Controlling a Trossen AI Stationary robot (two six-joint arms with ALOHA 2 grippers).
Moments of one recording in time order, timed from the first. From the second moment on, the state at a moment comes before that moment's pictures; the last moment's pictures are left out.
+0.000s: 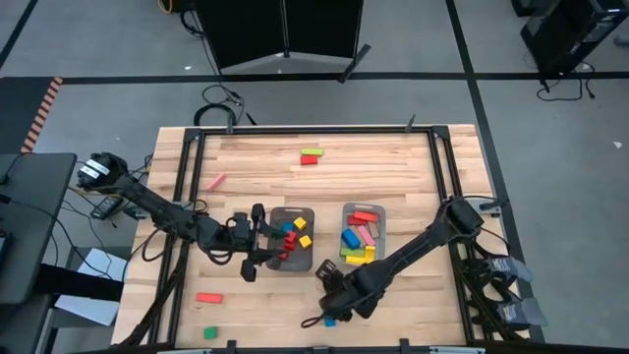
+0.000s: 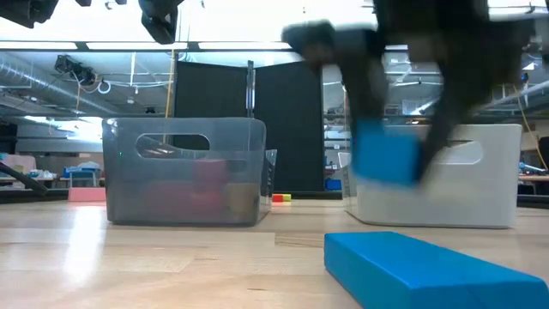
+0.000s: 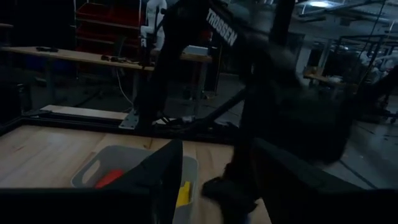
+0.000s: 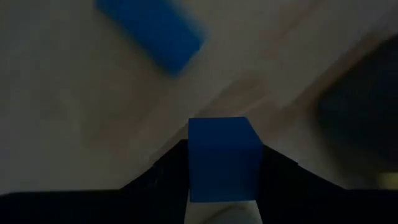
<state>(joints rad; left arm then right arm) -0.47 1.22 0.49 0.82 -0.42 -0.13 0.54 2.13 1.67 -0.90 0.17 -0.36</state>
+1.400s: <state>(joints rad) -0.73 1.07 0.49 0.90 -0.65 0.08 0.29 2.01 1.57 -0.24 0.38 -0.06</state>
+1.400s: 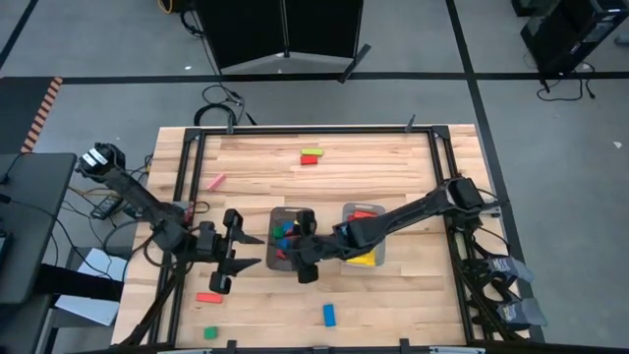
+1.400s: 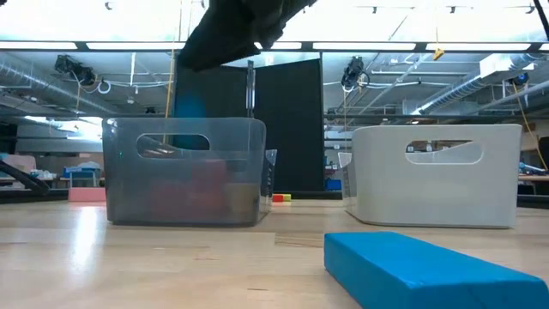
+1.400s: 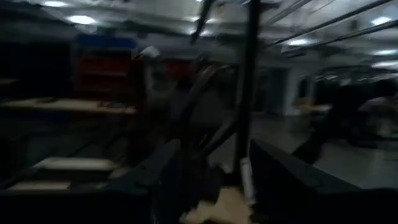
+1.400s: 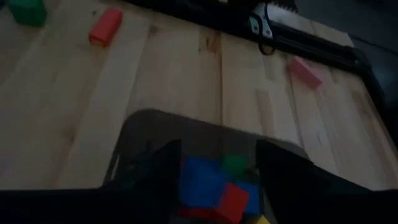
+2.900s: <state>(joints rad) -0.91 1.67 1.03 -0.98 0.05 -0.99 0.59 1.37 0.79 0.41 0.60 0.02</state>
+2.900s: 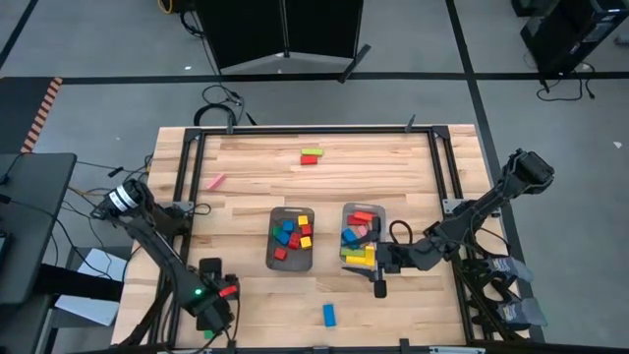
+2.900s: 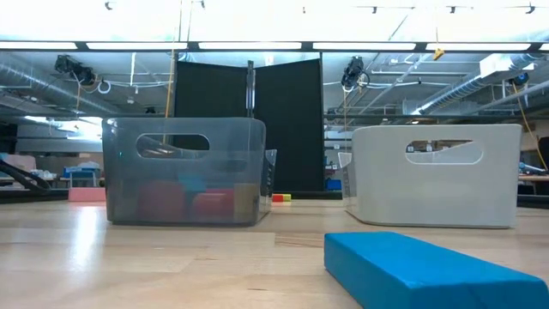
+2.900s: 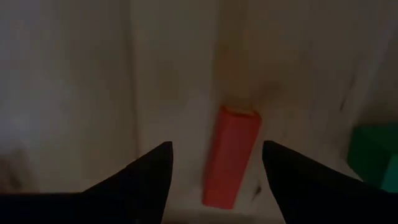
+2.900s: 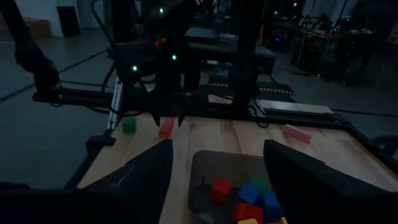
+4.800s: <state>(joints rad) -0.45 1.57 0.85 0.59 -0.16 -0.11 0.77 1.34 0.79 0.90 0.64 -0.47</state>
